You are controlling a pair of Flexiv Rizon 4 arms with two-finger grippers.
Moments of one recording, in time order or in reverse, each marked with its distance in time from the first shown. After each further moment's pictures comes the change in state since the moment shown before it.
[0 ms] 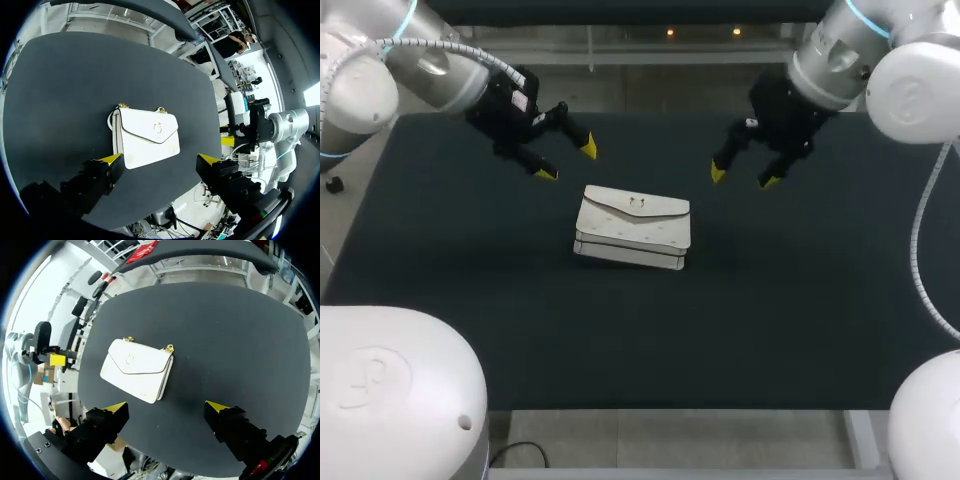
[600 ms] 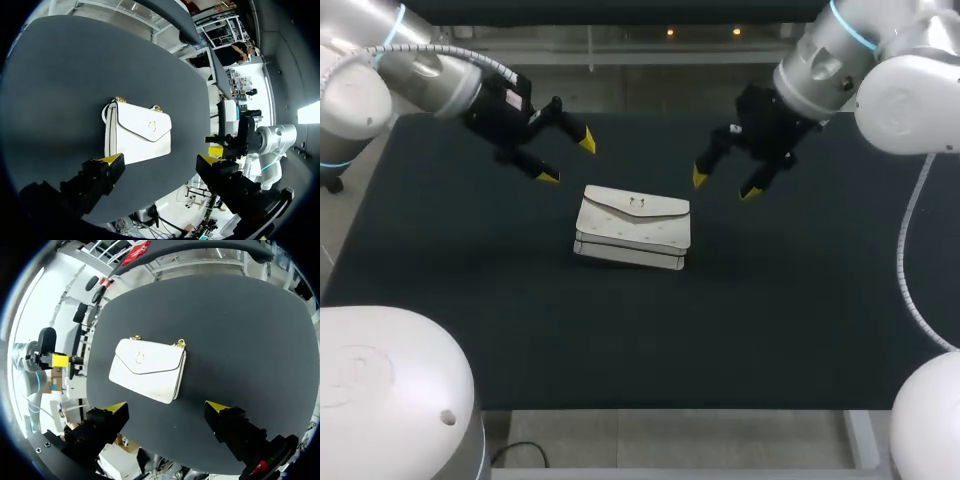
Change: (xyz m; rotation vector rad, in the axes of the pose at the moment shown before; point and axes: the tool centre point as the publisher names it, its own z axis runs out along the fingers) left arm 0.002 0.002 0.002 -0.025 0.105 -0.120; right arm 0.027 -0.006 0.020 0.030 0.117 0.067
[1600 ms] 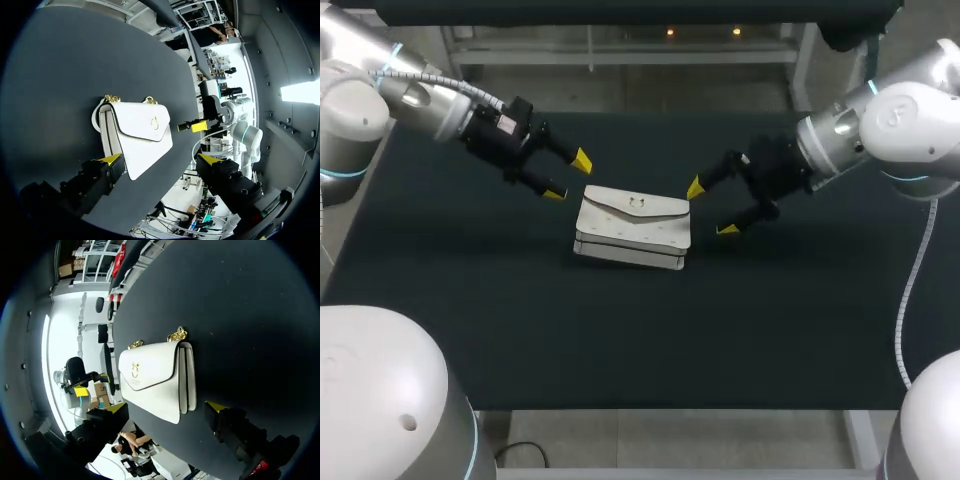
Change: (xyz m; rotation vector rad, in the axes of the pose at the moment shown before) left arm -0.037 -0.011 0.031 -0.139 0.184 0.139; right arm -0.019 0.011 0.072 0.065 0.397 0.294
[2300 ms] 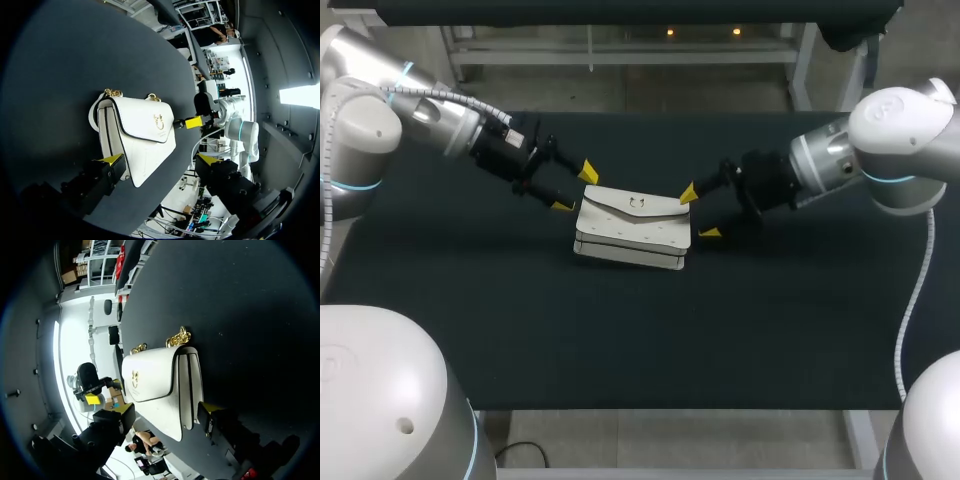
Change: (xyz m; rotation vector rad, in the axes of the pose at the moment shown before) left arm -0.014 0.004 0.022 -0.007 0.029 -0.024; right arm -0.003 0.015 0.029 0.024 0.140 0.038
